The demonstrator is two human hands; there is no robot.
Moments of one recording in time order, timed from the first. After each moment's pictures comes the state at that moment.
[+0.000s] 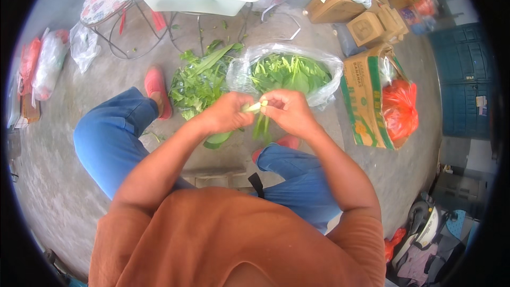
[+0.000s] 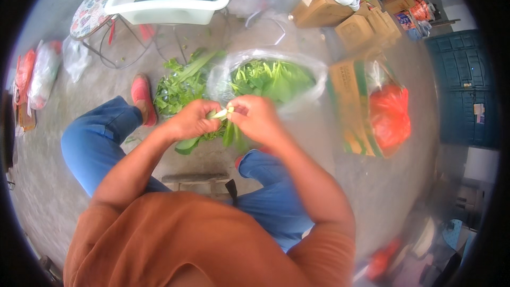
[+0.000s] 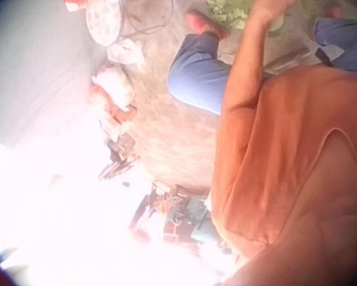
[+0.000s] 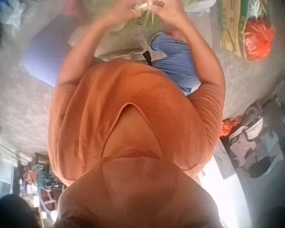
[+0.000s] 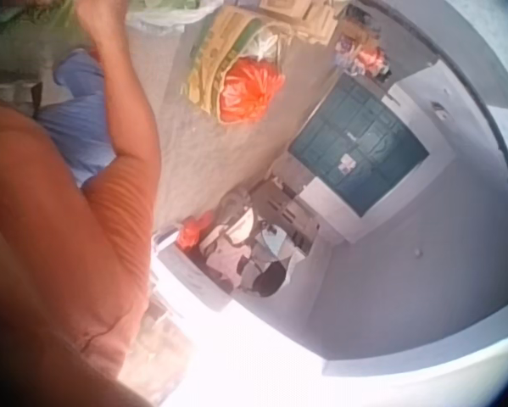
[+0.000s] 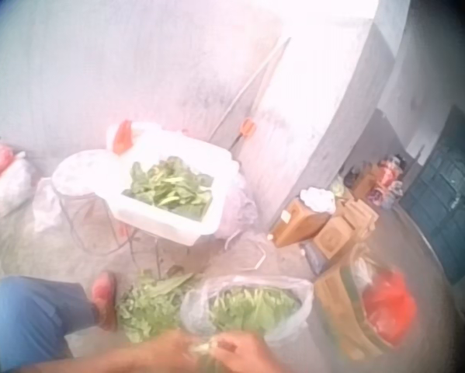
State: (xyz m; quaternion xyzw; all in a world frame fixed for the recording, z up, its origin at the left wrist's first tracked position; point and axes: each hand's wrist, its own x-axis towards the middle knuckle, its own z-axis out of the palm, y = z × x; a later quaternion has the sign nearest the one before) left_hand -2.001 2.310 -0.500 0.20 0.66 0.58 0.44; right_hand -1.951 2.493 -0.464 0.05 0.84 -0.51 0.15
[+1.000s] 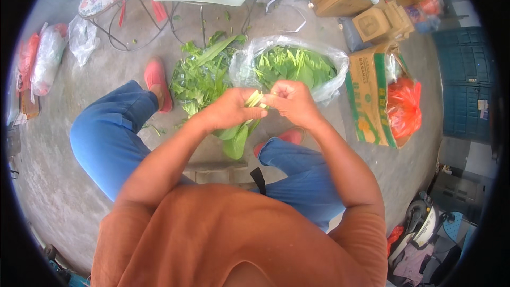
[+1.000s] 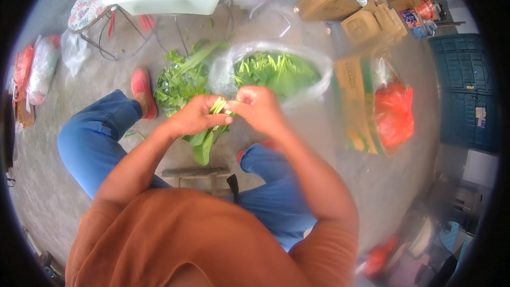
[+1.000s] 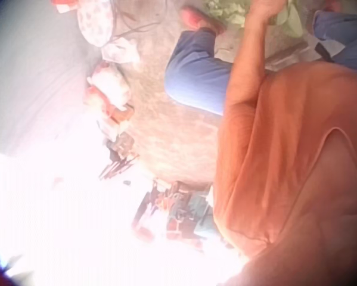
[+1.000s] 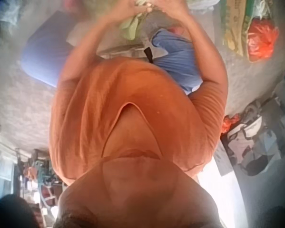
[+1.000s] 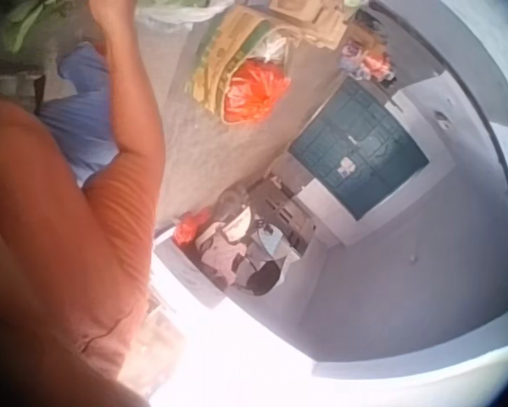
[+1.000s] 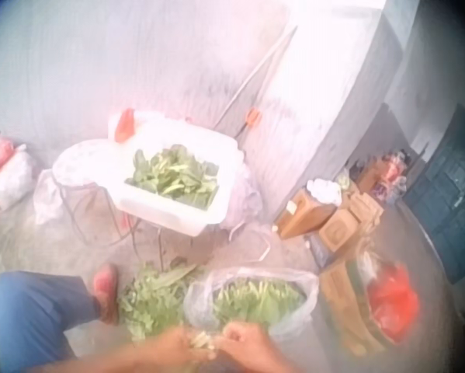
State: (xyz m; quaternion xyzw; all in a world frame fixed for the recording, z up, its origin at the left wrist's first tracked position) left_hand -1.999 2.313 -0.513 0.20 0.62 0.63 0.43; right_hand -1.962 2.496 -0.476 0.07 0.82 -0.55 0.16
